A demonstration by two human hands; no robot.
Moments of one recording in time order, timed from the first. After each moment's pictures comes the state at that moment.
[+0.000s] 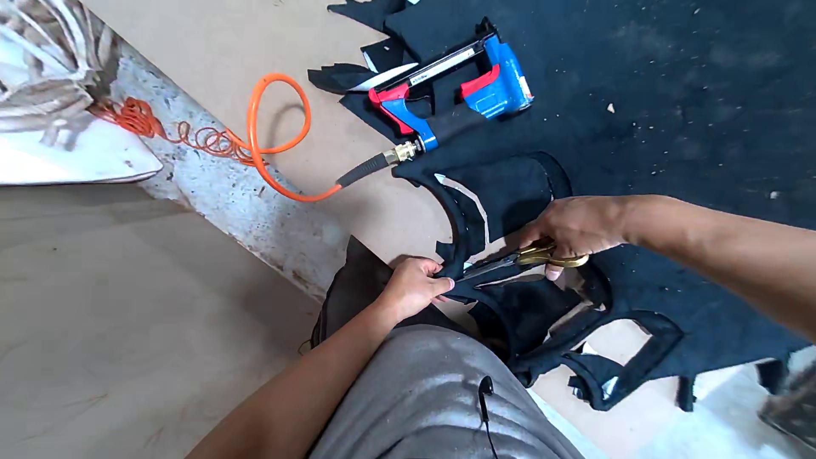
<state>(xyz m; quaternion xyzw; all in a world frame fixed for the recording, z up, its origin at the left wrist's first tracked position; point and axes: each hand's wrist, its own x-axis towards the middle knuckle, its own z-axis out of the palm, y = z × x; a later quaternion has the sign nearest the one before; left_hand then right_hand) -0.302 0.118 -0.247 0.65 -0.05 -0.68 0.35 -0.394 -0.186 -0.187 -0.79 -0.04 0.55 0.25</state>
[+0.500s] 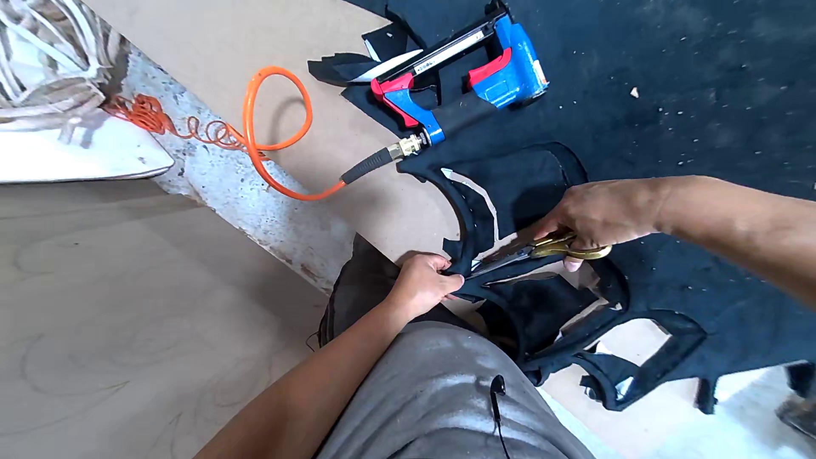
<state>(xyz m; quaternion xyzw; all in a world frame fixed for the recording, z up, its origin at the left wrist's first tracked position) -0.305 0.109 -0.241 0.68 -0.05 -0.66 0.31 -0.385 -0.195 -0.182 -0.79 -0.06 0.56 0.25</state>
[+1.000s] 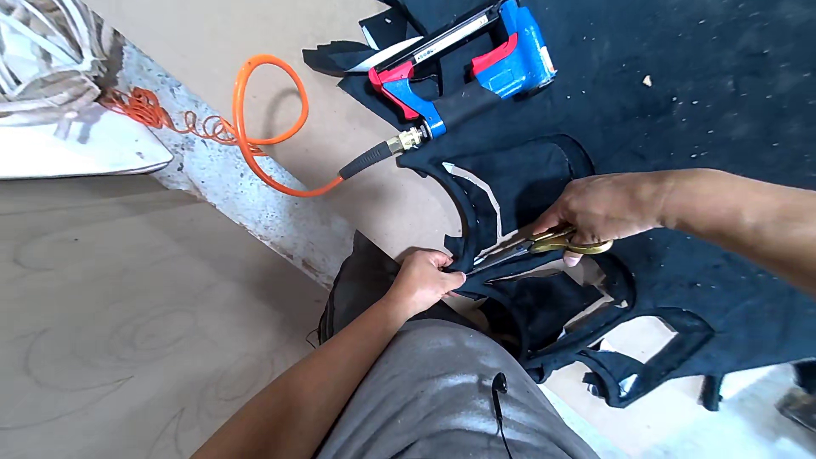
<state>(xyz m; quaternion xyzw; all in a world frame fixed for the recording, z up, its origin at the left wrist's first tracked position) -0.302 0.109 -0.242 0.68 -0.05 -0.66 0.31 -0.381 -0.194 -0.191 -0.79 -0.06 0.56 0.25</state>
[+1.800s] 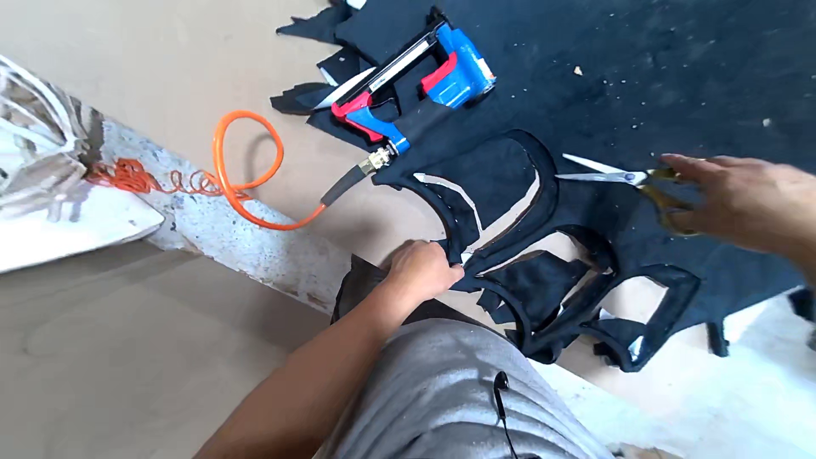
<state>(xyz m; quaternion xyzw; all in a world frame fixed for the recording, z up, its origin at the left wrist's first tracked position) -0.281 0.058 -0.218 0.72 -0.40 -0.57 -0.09 -0.570 -0.233 -0.134 -0.86 0.40 0.29 0.12</state>
